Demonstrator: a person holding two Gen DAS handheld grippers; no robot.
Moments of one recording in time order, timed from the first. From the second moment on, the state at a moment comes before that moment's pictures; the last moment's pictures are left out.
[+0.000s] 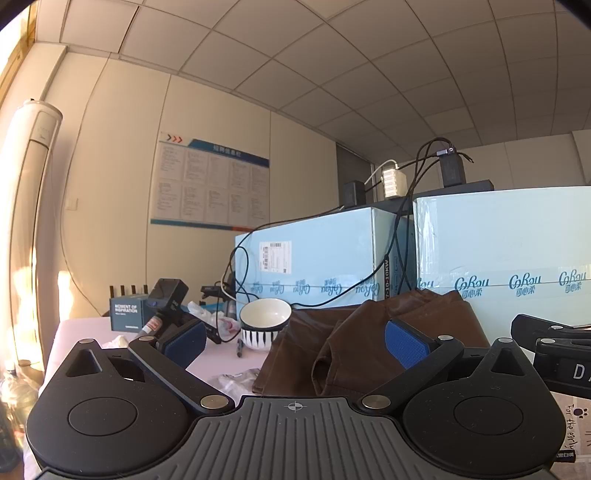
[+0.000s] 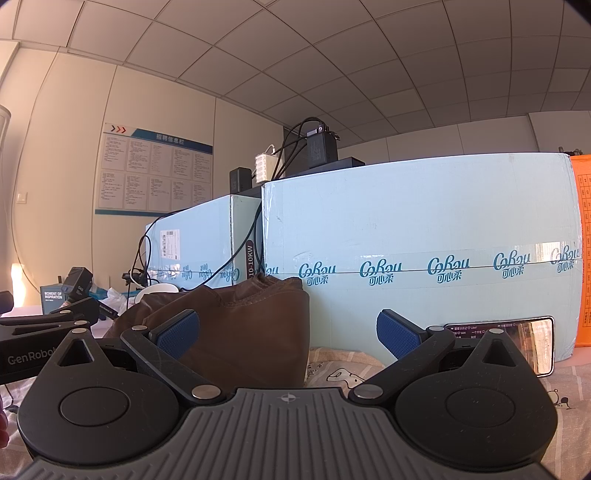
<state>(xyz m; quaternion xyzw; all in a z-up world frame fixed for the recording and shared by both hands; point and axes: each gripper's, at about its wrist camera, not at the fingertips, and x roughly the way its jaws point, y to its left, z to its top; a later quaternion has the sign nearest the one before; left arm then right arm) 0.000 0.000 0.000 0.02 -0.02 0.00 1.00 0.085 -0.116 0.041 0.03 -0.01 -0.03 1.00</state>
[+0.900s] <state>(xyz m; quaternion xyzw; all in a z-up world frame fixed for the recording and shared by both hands) -0.001 0.003 0.001 0.02 -0.02 0.00 1.00 0.084 -0.117 0.041 0.03 -0.01 -0.03 1.00</state>
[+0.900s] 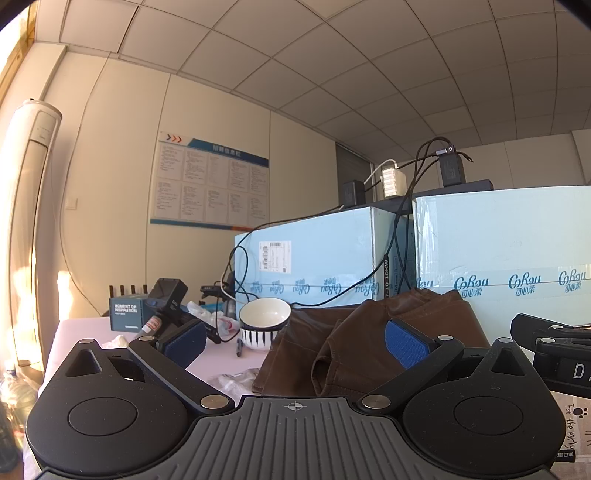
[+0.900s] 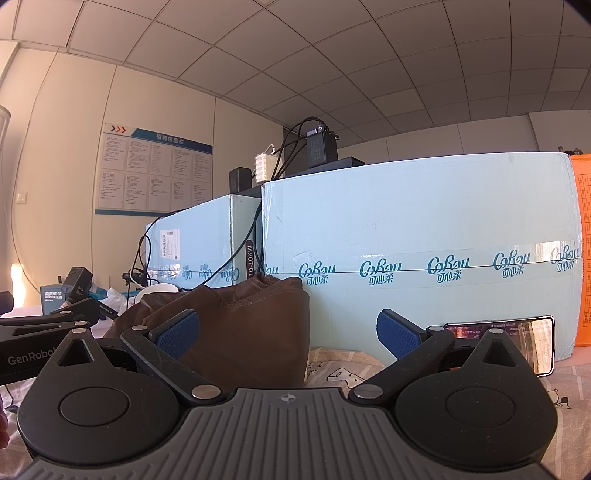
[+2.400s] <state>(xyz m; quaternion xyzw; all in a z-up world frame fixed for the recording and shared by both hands) 0.001 0.001 0.000 0.02 -0.02 0.01 1.00 0.084 -0.117 0.041 0.03 -0.01 -0.03 1.00</state>
